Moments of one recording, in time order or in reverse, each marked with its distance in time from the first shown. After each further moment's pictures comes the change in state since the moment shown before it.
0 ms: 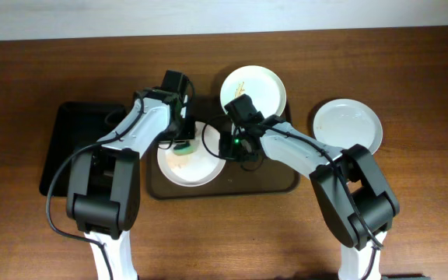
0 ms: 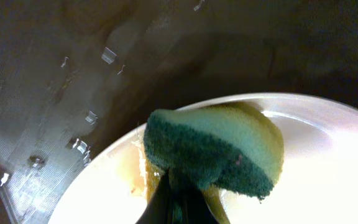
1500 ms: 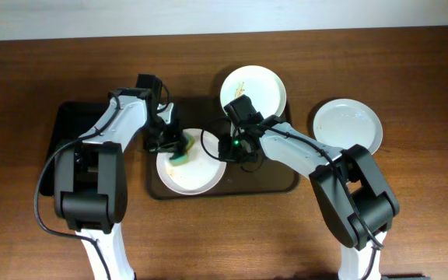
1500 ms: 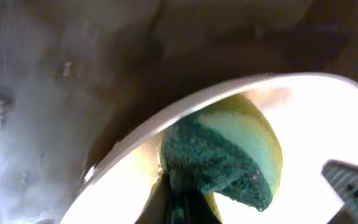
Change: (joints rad) left arm 0.132 0.017 -0.007 -0.125 0.307 0.061; right arm 0.000 0.000 0.000 -0.013 -0.025 -0.026
